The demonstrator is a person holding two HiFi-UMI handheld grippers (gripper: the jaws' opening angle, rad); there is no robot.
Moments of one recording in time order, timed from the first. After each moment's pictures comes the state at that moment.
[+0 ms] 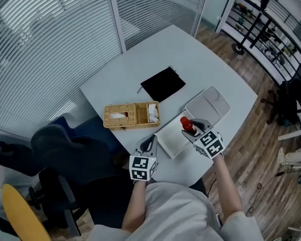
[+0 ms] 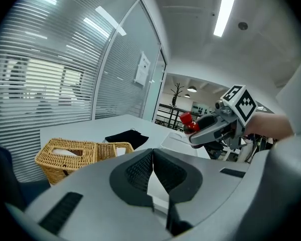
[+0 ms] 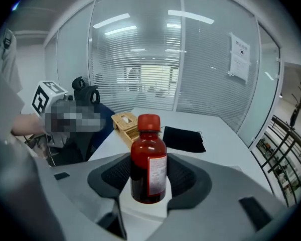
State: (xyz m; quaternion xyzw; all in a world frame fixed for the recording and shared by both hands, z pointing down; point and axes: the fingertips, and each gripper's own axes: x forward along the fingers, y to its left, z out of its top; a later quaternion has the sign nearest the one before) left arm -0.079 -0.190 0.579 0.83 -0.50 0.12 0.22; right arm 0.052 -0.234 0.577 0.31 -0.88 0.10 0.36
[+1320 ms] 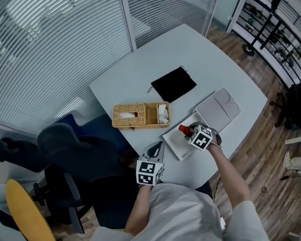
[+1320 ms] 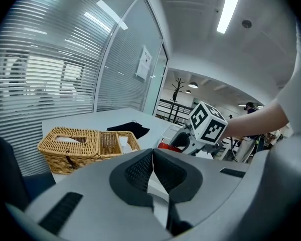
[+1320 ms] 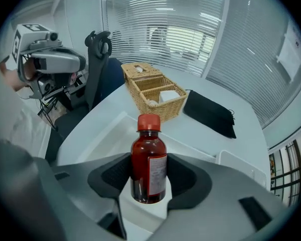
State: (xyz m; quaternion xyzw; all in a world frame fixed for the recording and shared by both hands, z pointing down) left arm -0.088 -0.173 0.605 0.82 -0.50 0.14 0.24; right arm 0.033 -0.235 0.711 0.16 -0.81 0.08 0.55
